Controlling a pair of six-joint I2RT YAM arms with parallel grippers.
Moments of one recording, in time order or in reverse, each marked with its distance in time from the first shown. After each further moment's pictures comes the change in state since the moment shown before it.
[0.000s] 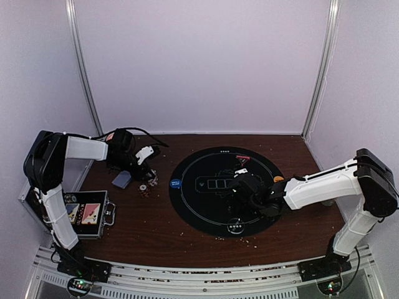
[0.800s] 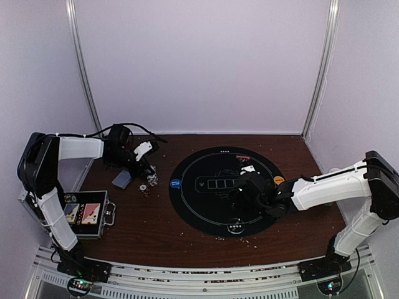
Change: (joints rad) left arm -0.006 -0.066 0.001 -0.035 0.020 0.013; right arm 0.000 -0.063 -0.036 0.011 0.053 0.021
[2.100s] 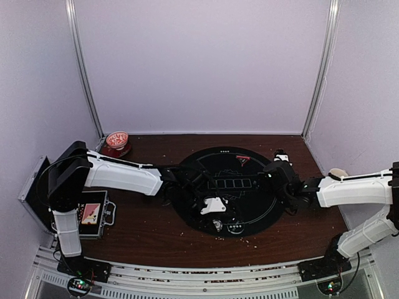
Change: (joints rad) left arm -0.751 0.139 0.140 -0.061 0.006 0.013; right arm -0.204 -0.243 -0.158 0.043 0.072 0.089
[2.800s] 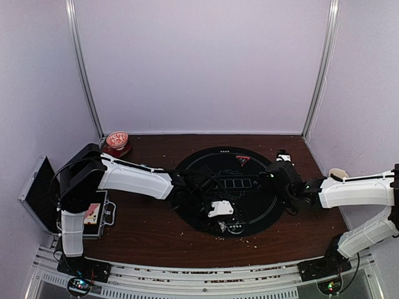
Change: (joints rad) left arm -0.034 0.101 0.068 0.017 -0.081 -0.058; right arm -0.011 -0.027 -0.021 0.011 -0.002 0.006
